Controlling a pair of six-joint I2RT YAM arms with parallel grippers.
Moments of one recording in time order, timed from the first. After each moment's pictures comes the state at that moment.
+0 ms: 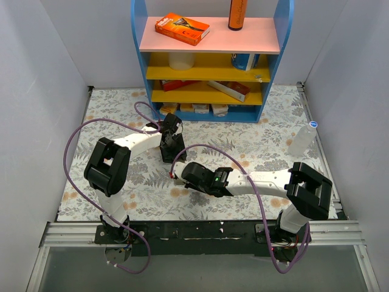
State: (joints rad) left arm -0.52 1.82 1.21 -0.61 0.06 -0.73; right arm 1.24 1.60 0.97 -0.35 0.35 -0.18
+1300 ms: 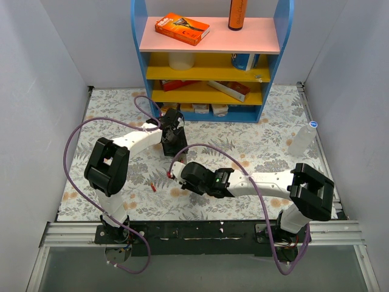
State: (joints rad) left arm -0.52 1.82 1.26 -0.60 0.03 -0.71; right arm 1.24 1.59 0.97 -0.32 0.28 -0.14
